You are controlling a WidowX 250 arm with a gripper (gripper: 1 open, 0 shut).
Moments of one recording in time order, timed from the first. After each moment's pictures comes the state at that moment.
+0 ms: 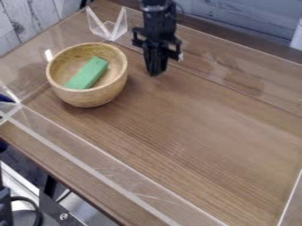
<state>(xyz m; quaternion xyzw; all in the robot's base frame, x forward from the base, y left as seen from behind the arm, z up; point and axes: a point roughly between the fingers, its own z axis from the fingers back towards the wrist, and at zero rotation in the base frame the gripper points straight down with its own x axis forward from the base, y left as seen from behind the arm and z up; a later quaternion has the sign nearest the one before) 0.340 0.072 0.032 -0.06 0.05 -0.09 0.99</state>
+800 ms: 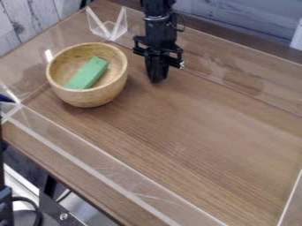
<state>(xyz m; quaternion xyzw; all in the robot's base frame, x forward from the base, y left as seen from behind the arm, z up) 0.341 0.071 0.026 -0.06 0.06 -0.08 0.99</state>
